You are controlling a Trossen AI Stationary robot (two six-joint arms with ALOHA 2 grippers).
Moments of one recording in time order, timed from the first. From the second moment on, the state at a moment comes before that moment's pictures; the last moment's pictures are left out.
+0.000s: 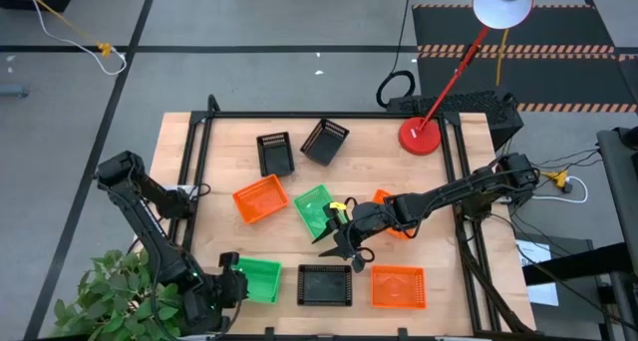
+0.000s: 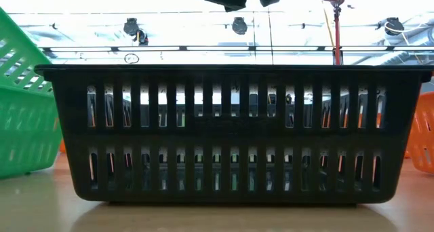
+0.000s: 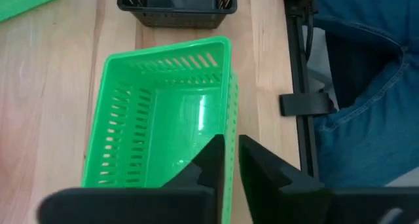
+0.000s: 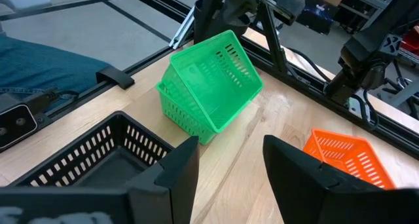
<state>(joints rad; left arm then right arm) -0.96 1.54 1.16 -0.73 -0.36 -0.88 0.25 1.62 1.01 0.23 -0.13 -0.34</state>
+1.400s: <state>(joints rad) -0.93 1.60 1.20 -0.76 -0.35 -0.89 0.25 1.62 1.01 0.22 -0.13 -0.36</state>
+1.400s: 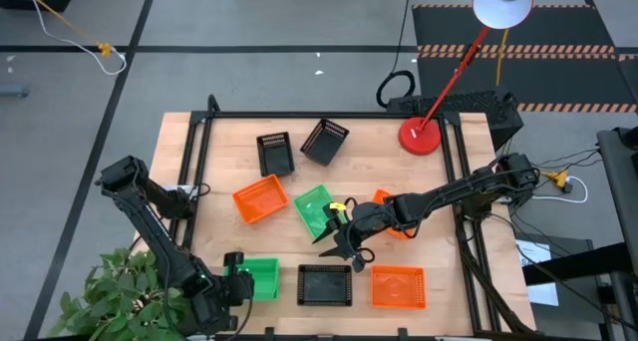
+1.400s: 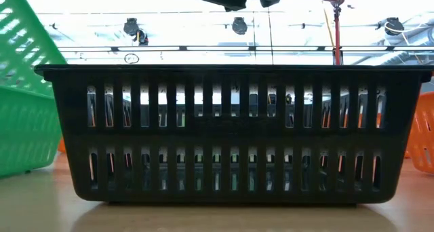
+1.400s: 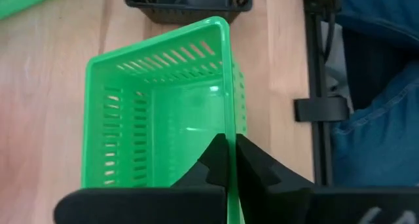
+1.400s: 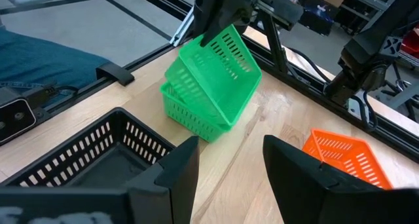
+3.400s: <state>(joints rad) -0.33 1.42 1.15 -0.69 -0.41 -0.15 0.25 1.46 1.01 -0.23 0.18 -0.26</state>
